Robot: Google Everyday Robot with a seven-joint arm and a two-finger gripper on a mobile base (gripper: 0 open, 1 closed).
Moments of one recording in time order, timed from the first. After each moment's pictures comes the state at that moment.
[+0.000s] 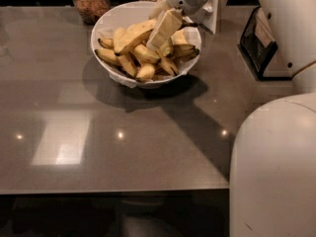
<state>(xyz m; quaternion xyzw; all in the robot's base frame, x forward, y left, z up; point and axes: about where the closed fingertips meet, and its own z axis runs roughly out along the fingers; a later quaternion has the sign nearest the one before) 0.666 0.010 0.959 -0.67 0.65 0.20 0.29</state>
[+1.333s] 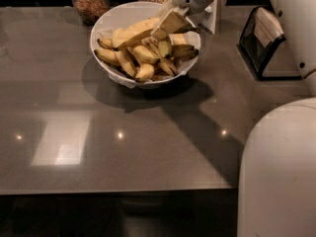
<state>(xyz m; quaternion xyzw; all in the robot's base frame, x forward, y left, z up) 0.653 -0.003 0.967 -0.67 0.66 0.20 0.28</state>
